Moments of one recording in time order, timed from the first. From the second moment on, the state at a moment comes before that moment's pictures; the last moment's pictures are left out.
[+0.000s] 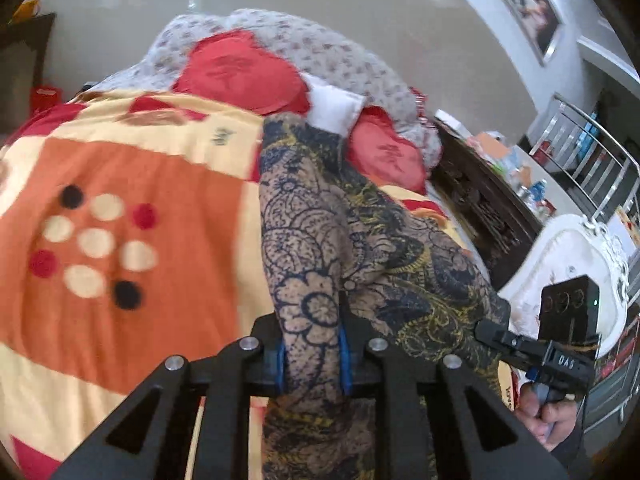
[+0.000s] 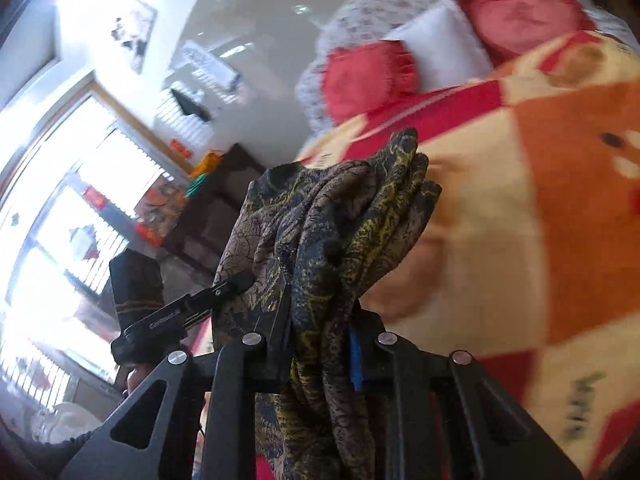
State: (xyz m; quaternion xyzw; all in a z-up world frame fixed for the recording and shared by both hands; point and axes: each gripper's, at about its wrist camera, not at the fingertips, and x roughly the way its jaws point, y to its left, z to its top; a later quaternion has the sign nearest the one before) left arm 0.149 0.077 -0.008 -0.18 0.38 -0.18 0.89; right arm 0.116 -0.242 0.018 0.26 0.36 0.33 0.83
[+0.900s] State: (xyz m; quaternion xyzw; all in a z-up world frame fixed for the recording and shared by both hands) left arm 0.256 0.051 -0.079 -0.09 0.41 0.01 0.91; right arm 0.177 -0.097 -0.004 0.02 0.40 0.09 0.91
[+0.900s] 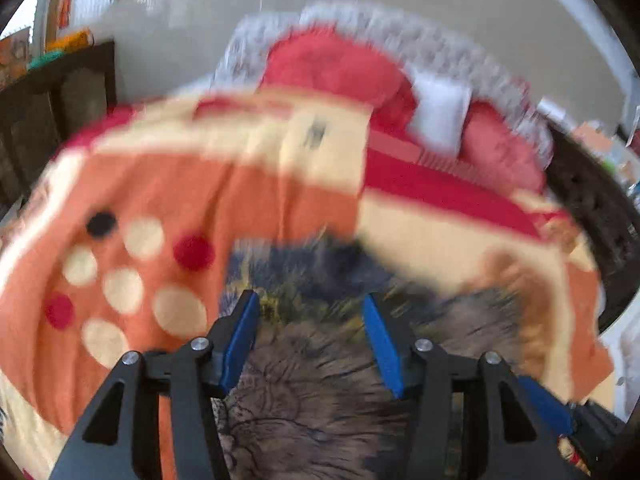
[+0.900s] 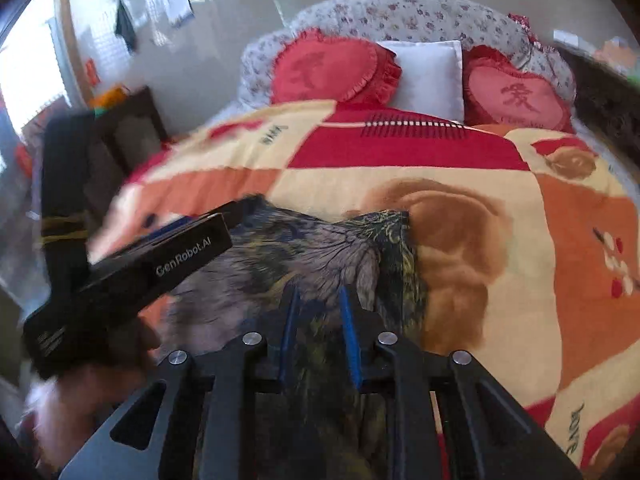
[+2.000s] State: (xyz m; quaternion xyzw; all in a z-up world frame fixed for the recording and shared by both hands) left arm 0.103 0.054 -0.066 -0.05 0.43 -0.06 0.90; right arm 0.061 -0.133 -0.012 -0.06 0.38 0.15 0.91
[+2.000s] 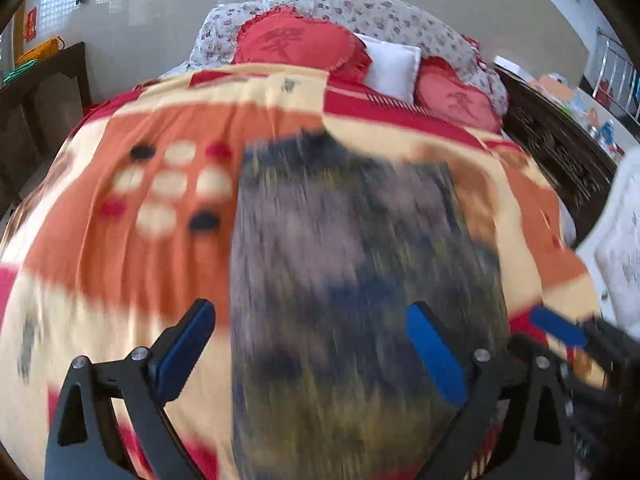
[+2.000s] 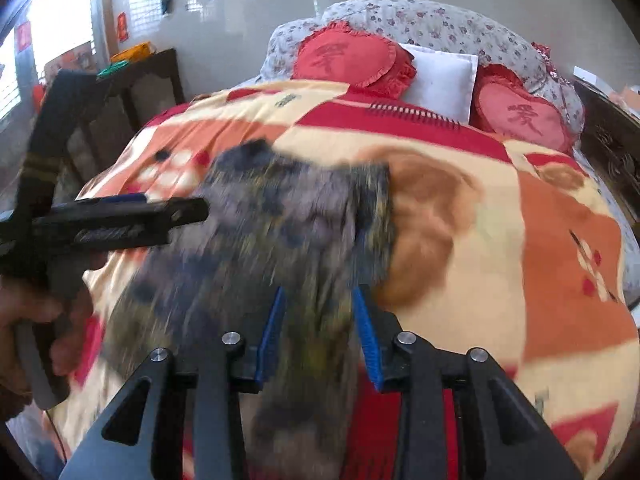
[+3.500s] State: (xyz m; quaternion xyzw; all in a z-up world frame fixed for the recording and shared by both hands) left arm 0.066 0.049 -0.118 -0.07 0.43 -0.06 0.90; right arm 0.034 -0.160 -0.062 -0.02 0.41 0.13 0.90
